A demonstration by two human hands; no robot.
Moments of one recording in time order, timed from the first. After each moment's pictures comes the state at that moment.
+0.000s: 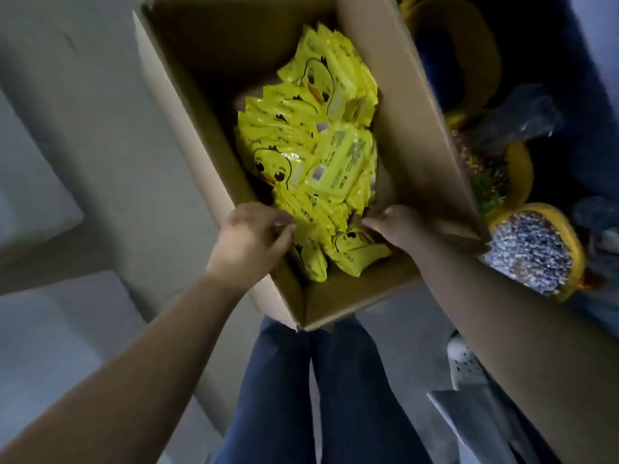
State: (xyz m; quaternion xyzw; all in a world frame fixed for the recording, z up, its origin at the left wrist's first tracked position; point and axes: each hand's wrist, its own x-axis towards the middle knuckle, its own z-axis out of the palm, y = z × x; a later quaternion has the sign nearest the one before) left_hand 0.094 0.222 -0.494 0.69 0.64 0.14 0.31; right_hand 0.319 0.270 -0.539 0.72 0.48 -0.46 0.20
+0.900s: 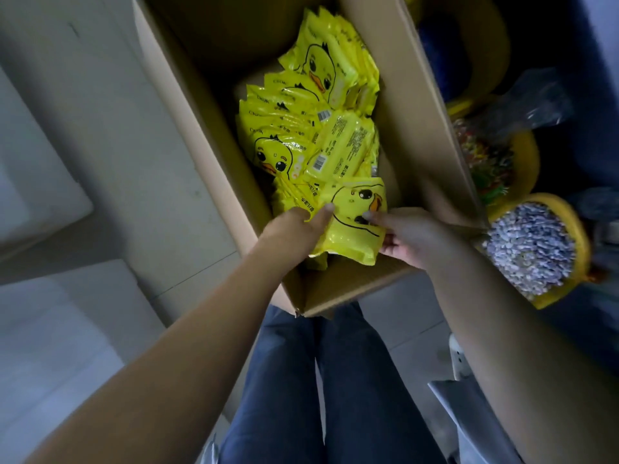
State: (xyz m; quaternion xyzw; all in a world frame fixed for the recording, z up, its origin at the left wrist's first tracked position) left_hand 0.148 0.235 -0.482 0.43 0.71 -0.10 0.54; right_hand 0.310 0.252 -0.479 0.71 0.06 -0.69 -0.09
